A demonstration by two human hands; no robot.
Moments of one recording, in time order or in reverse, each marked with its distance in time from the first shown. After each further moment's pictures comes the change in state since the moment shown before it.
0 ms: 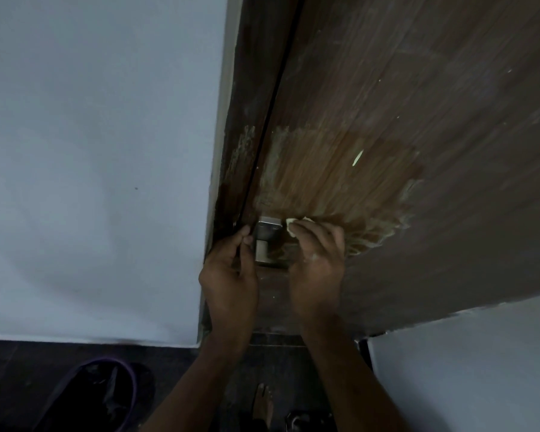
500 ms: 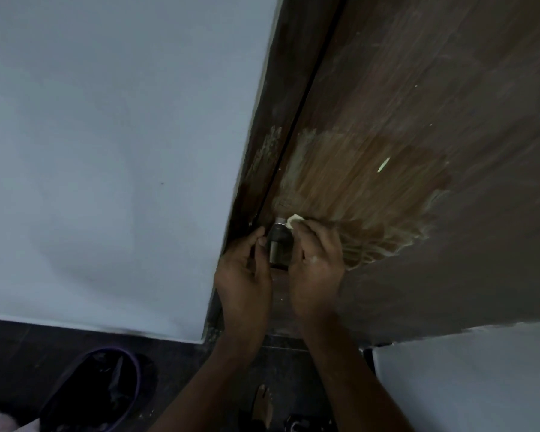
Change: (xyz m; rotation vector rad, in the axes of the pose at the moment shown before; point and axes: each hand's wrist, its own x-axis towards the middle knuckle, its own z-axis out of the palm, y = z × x) left_hand 0.000 0.000 0.000 0.038 0.016 0.014; right_hand -0.003 -0.004 0.023 0.043 -0.006 -0.029
